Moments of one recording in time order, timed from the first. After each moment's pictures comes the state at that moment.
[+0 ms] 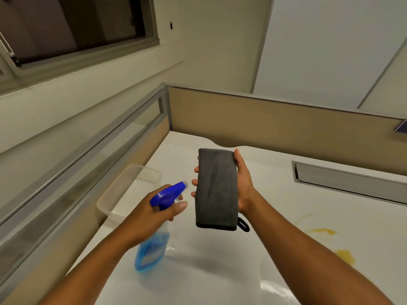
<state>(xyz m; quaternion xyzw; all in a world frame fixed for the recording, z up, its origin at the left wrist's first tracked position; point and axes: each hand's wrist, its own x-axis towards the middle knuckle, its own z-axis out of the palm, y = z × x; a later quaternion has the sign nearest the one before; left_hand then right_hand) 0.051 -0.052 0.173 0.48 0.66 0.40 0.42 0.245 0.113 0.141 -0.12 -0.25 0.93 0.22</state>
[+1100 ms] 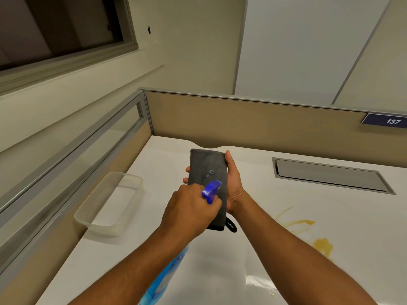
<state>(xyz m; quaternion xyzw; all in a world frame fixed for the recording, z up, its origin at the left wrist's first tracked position) 0.175 -0.005 0.197 0.56 0.75 0.26 0.23 0.270 0.116 0.137 -0.23 -0.26 0.86 0.36</state>
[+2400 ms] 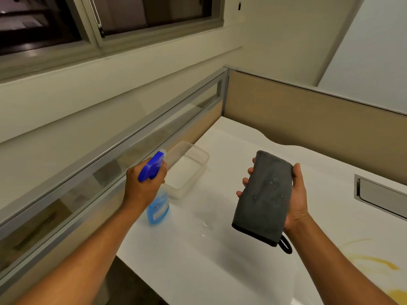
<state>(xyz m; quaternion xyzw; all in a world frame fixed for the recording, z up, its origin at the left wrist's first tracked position) -0.055 -0.095 0.126 0.36 0.75 0.54 0.09 0.243 0.073 0.127 -0.18 -0.21 0.92 0.28</state>
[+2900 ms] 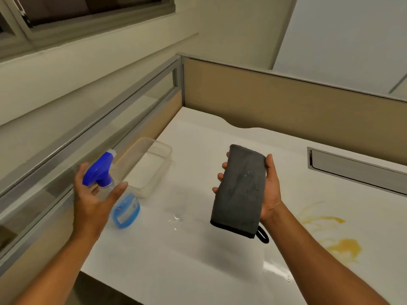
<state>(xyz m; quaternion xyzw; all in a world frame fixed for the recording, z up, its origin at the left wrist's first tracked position) -0.055 -0.121 0.091 0.32 0.74 0.58 0.13 0.283 0.065 0.117 -0.14 -0.19 0.93 0.29</state>
